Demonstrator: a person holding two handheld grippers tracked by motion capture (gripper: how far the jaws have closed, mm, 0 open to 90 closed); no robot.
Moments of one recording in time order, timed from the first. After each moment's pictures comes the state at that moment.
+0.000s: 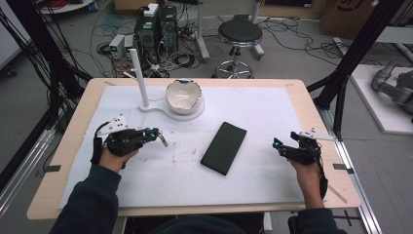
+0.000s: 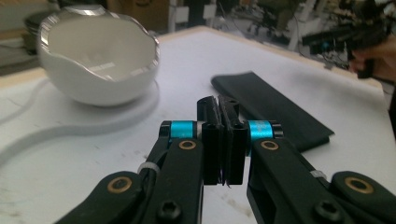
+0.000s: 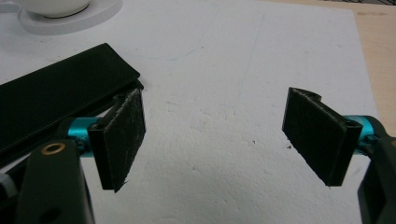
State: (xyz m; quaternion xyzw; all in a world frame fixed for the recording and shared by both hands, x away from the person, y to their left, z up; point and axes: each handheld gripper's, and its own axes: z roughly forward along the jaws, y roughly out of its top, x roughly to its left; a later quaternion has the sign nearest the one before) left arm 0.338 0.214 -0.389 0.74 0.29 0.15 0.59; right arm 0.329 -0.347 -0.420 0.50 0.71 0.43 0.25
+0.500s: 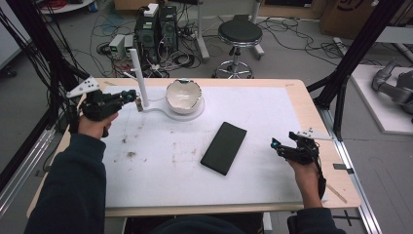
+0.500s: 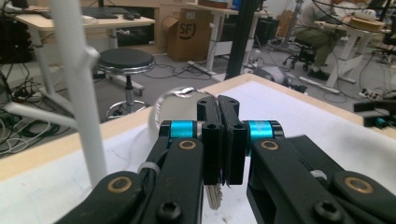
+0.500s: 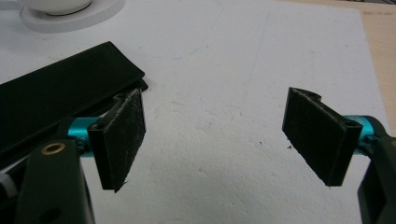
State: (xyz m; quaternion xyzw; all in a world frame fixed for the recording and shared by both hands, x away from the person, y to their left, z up) left arm 0.394 0.260 -0.315 0.69 0.34 0.21 0.60; right arm 0.330 -0.341 -0.420 0.50 0.71 0.42 0.25
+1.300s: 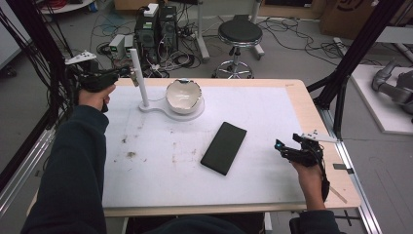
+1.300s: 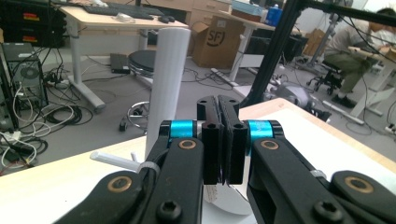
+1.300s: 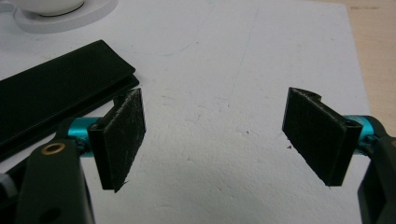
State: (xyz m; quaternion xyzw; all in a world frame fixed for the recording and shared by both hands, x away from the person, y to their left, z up) left arm 0.458 0.278 -0.297 0.65 0.41 0.20 0.61; right arm 0.324 -0.352 -0.422 0.51 0.71 0.42 0.25
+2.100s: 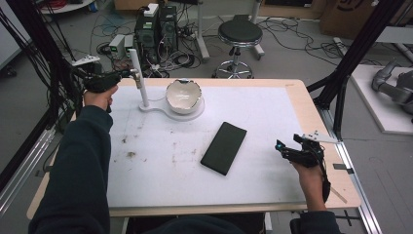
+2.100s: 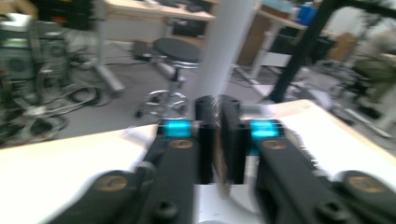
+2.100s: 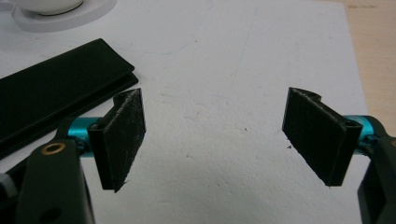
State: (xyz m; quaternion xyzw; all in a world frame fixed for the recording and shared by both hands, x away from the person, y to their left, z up) left arm 0.471 0.281 -0.320 0.63 0.48 0.22 0.57; right arm 0.321 -0.353 -0.421 0.51 0.71 0.42 0.25
